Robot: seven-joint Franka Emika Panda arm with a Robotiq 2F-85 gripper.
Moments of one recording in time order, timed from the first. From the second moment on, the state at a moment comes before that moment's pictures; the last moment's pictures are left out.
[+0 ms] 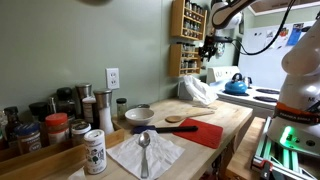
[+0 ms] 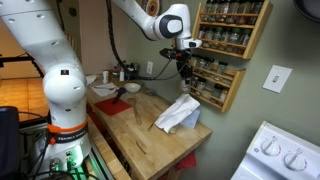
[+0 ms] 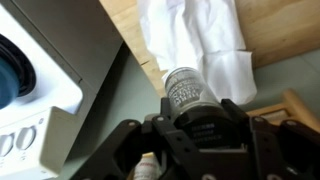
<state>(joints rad) -0.21 -0.40 -0.05 -2.41 -0.20 2.35 0.31</state>
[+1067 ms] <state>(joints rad) -0.29 -0.37 -0.12 -2.26 -0.20 2.54 0.30</state>
